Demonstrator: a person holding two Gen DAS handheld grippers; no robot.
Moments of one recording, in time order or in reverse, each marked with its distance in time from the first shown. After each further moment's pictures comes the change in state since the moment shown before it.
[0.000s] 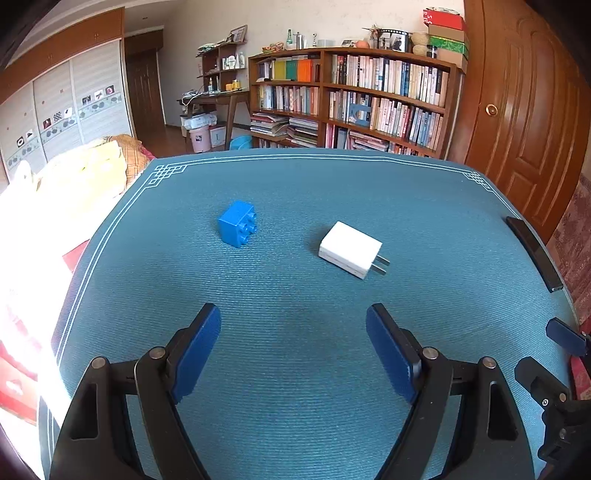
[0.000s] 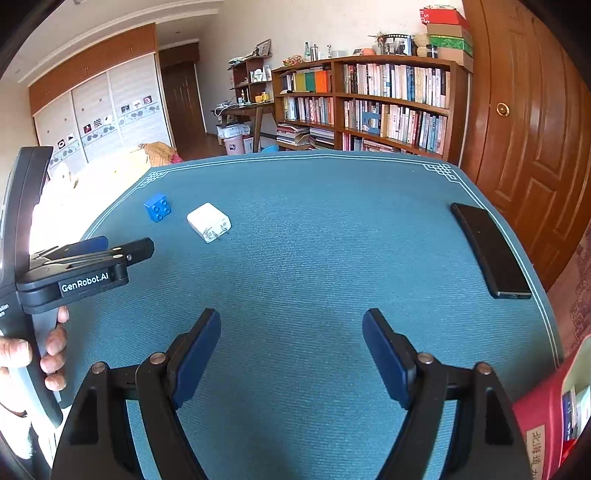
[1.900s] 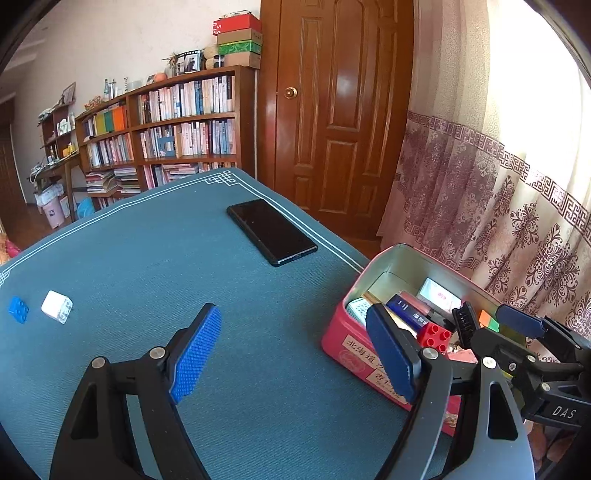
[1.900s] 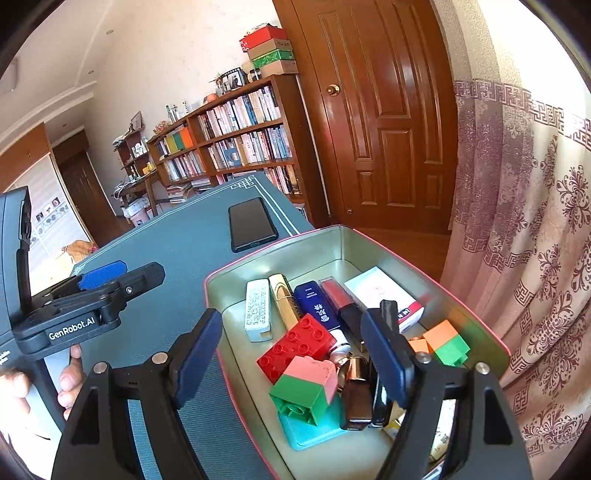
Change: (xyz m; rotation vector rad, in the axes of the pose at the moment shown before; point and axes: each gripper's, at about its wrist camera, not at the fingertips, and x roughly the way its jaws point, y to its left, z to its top) left arm -0.114 -0.269 -0.042 0.389 -0.073 -0.500; right arm -0.205 -0.180 -0.108 0.429 -0.149 -0.252
